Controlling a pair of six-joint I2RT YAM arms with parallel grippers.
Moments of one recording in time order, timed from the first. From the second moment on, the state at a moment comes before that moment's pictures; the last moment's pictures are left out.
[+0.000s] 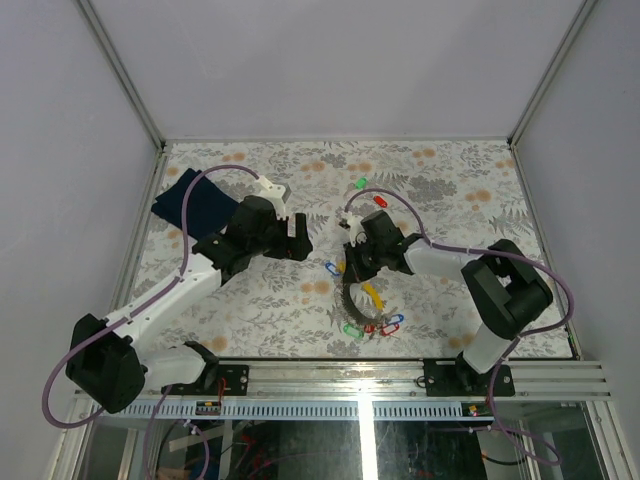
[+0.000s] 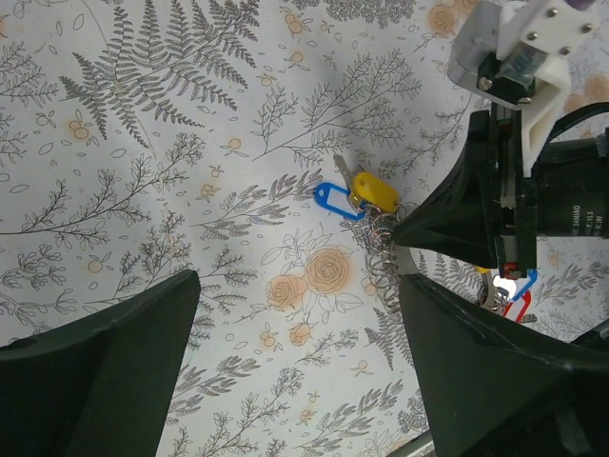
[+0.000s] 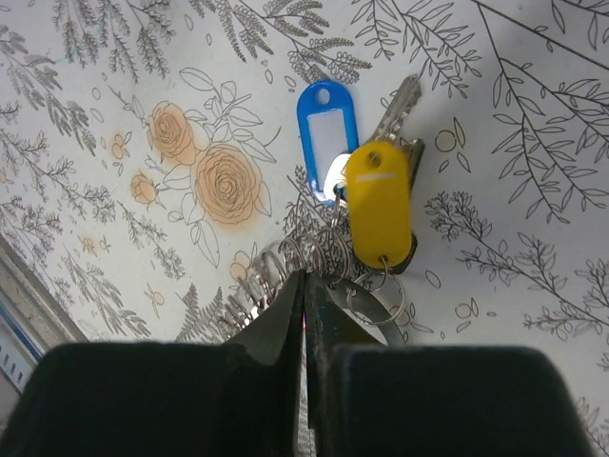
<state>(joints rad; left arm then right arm) -0.56 1.21 0.91 -0.36 0.07 -0.38 0.63 1.71 0.88 -0.11 -0.40 0.24</state>
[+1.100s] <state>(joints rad) -0.56 0.95 0.66 0.08 0.57 -0.14 0.63 1.12 0.60 -0.04 -0.41 -0.02</state>
